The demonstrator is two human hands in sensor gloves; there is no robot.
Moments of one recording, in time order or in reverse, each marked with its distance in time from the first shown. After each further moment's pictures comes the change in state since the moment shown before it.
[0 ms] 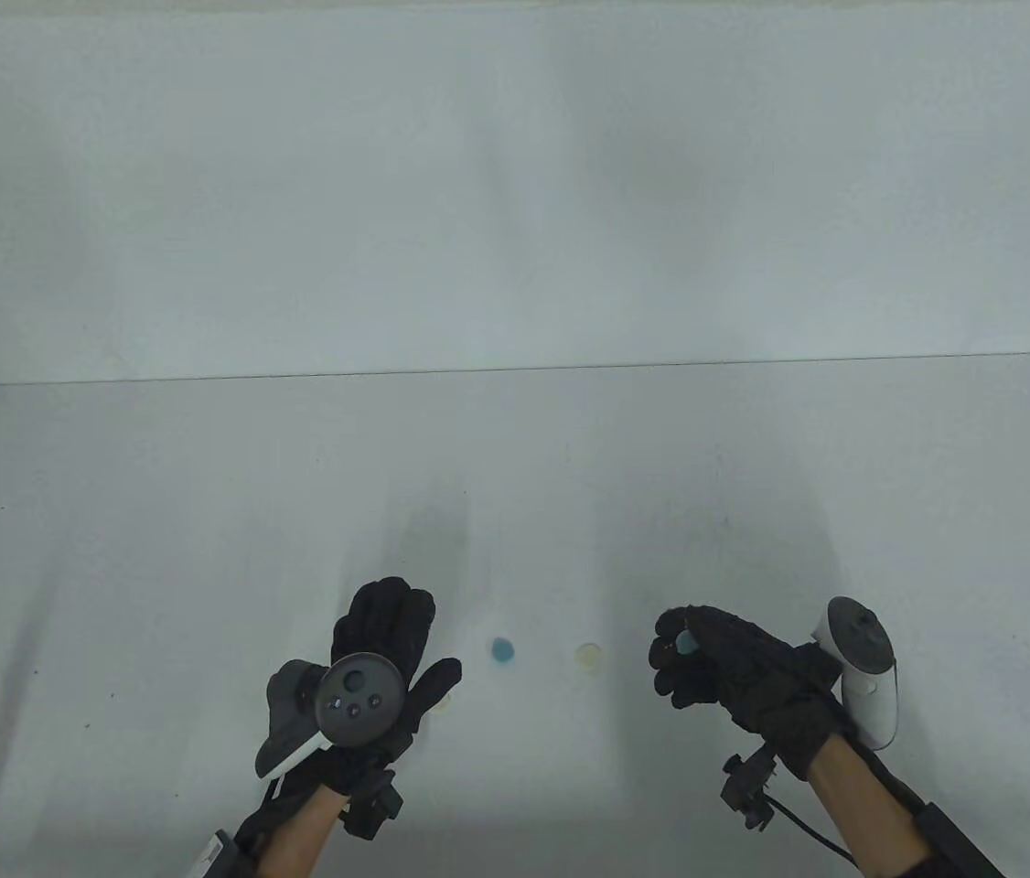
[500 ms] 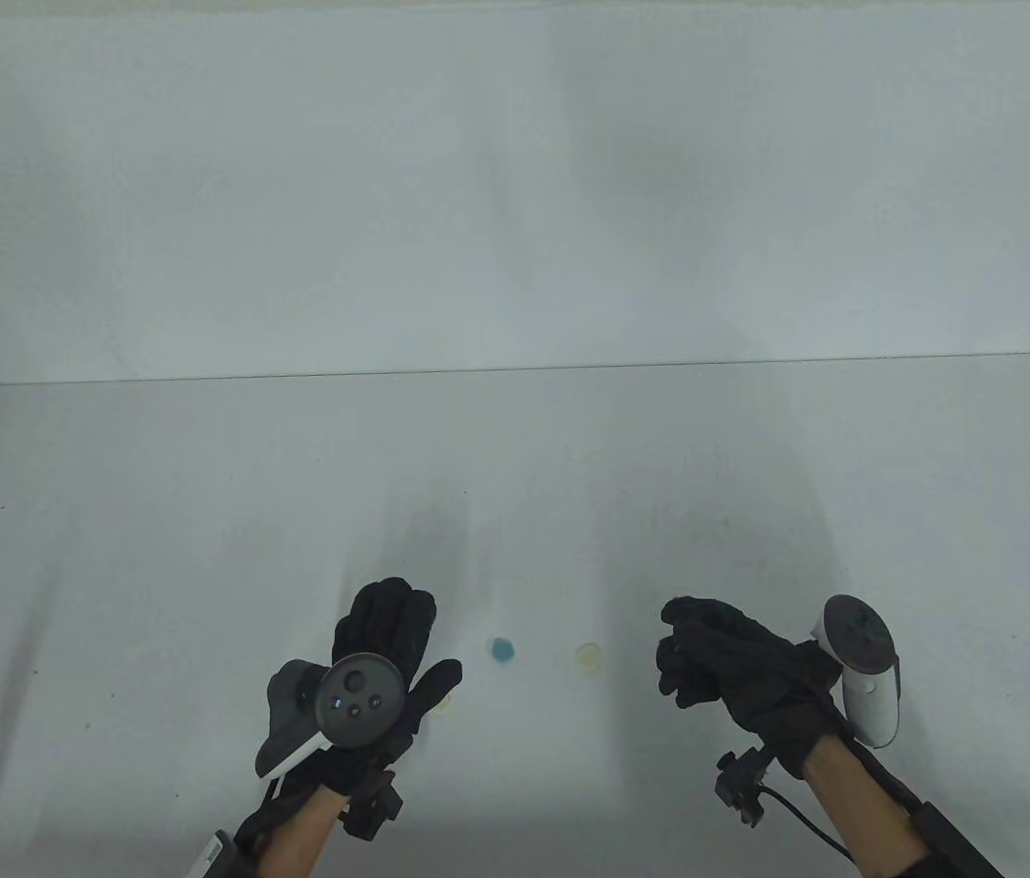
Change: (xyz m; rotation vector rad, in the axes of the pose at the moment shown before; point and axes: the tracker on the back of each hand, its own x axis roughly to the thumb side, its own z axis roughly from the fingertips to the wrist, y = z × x) left_hand 0.000 0.001 0.000 0.003 -0.004 0.003; right_hand 0.000 -0.001 0.000 -0.058 -0.005 0.058
